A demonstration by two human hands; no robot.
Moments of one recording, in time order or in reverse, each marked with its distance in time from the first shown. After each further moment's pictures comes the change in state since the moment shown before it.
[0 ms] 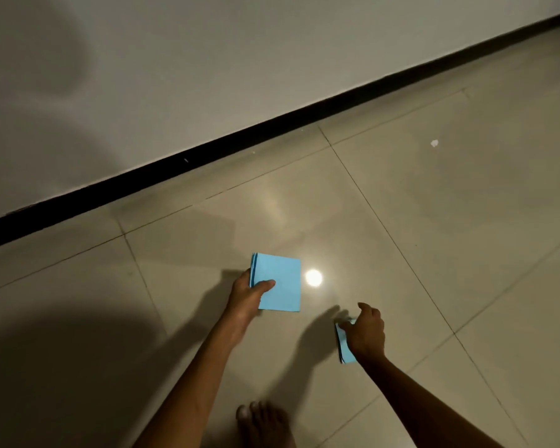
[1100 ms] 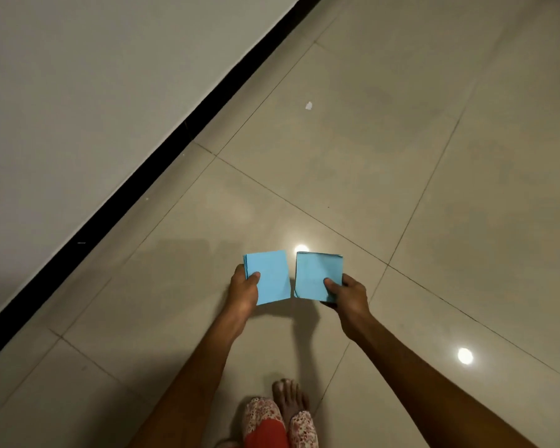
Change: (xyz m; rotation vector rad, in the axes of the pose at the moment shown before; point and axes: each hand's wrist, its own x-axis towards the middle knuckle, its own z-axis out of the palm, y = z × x) left_hand -0.014 0.052 0.154 0.507 -0.090 0.009; right_hand -0.017 0.039 -0.112 1.303 -0.001 0.354
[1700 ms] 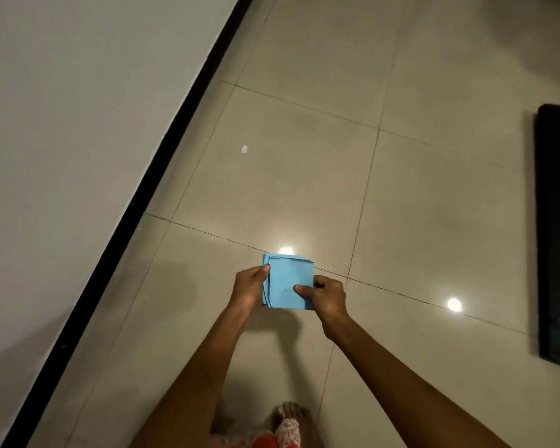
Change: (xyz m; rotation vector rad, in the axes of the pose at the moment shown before) left_hand -0.014 0.165 0.069 0.142 -0.275 -0.065; right_hand -0.034 -0.132 -0.016 -0.003 0.158 0.008
